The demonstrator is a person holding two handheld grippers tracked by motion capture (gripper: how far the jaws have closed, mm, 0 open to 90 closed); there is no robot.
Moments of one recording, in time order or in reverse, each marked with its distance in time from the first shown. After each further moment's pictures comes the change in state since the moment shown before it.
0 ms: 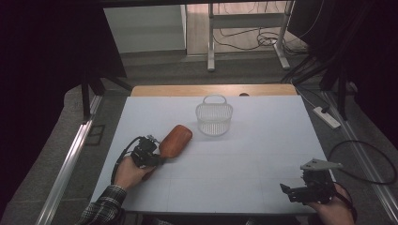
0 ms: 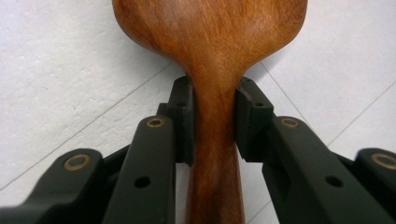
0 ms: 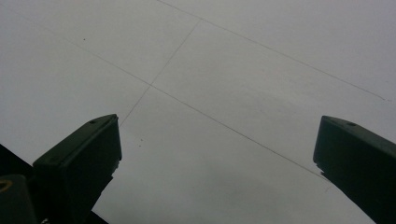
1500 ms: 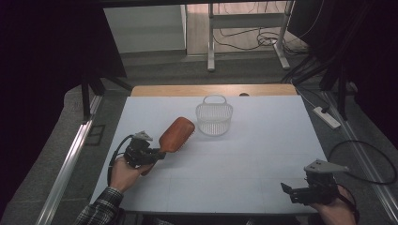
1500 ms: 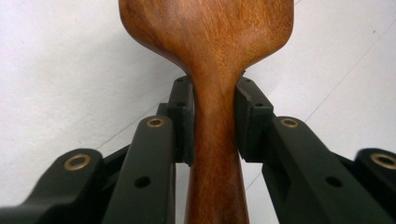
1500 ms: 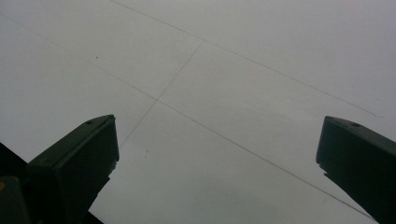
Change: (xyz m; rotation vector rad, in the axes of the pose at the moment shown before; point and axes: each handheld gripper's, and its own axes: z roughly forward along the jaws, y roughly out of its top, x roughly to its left) left arm -0.007 -0.010 -0.038 -0.261 -0.074 0.016; right arm 0.001 -0.002 -0.008 -0.086 0.010 -0.011
